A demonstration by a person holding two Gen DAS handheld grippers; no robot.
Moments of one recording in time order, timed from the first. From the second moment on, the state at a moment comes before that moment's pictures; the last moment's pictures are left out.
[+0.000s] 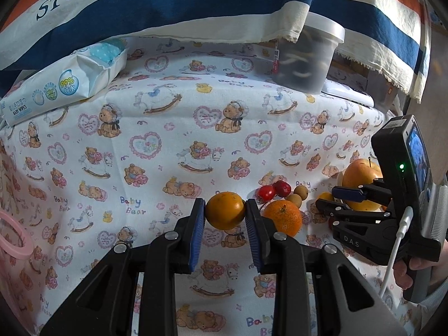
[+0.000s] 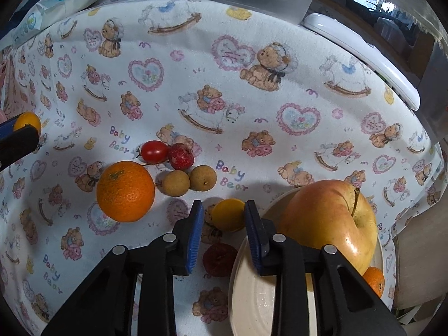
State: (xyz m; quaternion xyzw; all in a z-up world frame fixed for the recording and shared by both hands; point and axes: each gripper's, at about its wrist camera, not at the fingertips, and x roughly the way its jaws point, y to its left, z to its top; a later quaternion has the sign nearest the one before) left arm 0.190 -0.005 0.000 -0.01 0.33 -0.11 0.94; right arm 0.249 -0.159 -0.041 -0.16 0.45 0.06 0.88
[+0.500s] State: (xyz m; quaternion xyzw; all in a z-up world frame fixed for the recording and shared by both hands) left arm 0.188 -0.004 0.003 -0.01 0.32 -0.10 0.94; right arm 0.246 -0.143 -0.055 -0.18 0.44 0.06 0.88
